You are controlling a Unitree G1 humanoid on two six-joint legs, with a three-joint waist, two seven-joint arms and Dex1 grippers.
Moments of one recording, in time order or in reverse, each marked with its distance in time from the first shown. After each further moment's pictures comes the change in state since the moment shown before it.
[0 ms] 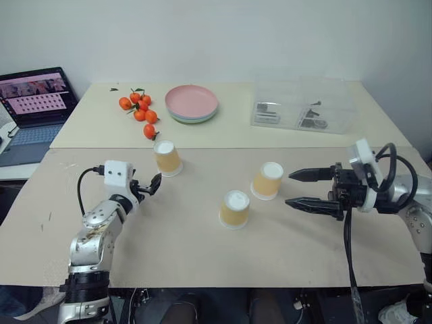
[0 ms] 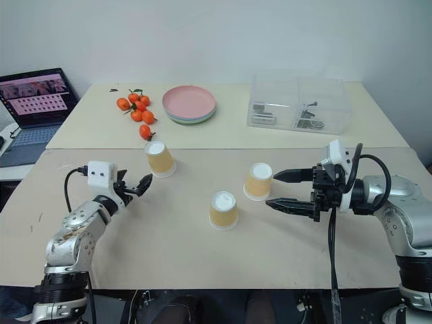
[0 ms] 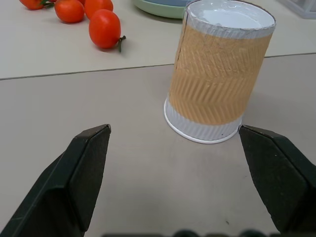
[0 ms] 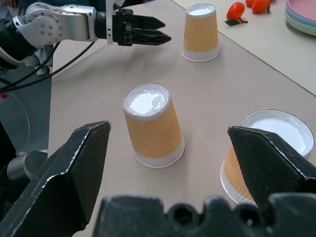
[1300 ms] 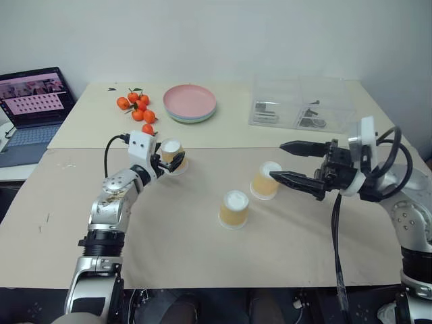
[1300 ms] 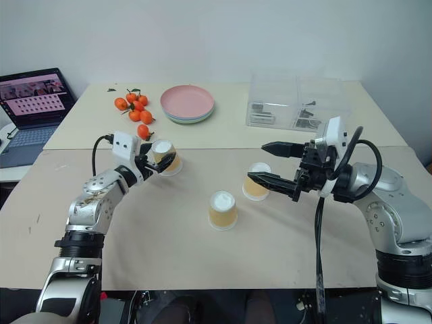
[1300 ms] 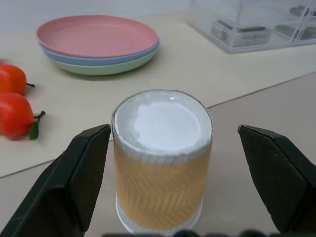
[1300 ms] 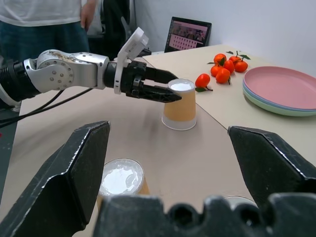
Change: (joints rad) left arm -0.290 0.010 -0.105 0.266 0.036 -0.118 -0.130; right arm -0.075 0.150 -0.039 -0.120 0.039 -0.011 -0.229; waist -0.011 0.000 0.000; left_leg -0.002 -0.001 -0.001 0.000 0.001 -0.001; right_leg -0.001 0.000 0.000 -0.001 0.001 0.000
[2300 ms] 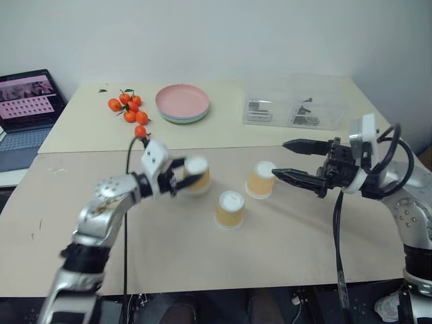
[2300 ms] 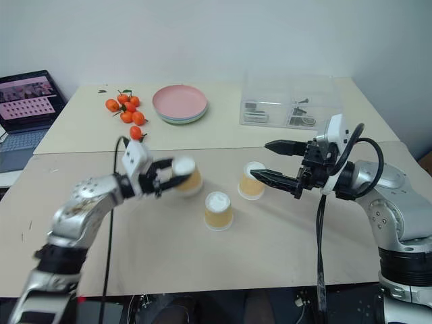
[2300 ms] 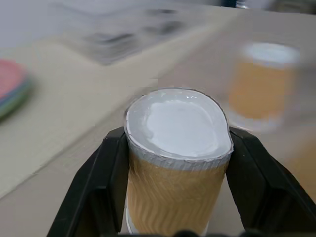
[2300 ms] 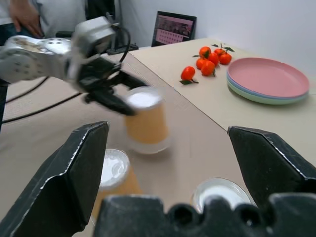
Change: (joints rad) left arm 0.221 0.246 -0.147 -0.401 -0.158 0.072 -0.493; right arm -0.021 -0.024 0.005 0.039 -0.003 0.000 -0.003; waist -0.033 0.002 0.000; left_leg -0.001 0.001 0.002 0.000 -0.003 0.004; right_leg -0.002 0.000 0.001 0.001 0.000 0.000
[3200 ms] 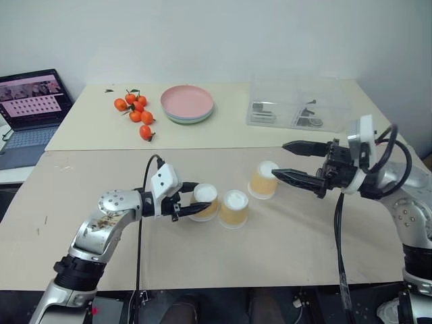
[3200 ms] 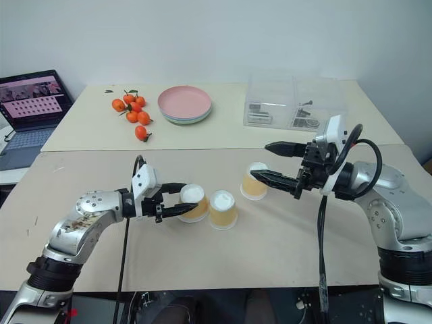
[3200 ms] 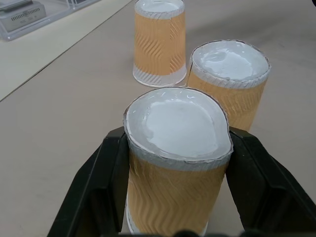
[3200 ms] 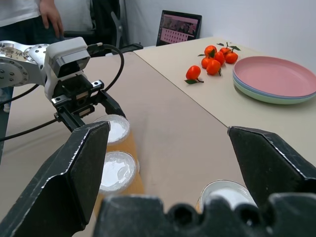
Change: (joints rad) left arm 0.004 -0.033 -0.067 0.003 0.065 -0.037 -0.021; right arm 0.007 0.001 0.008 0.006 -0.001 0.000 0.005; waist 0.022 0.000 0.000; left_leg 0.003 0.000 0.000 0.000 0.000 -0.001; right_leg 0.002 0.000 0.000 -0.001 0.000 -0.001
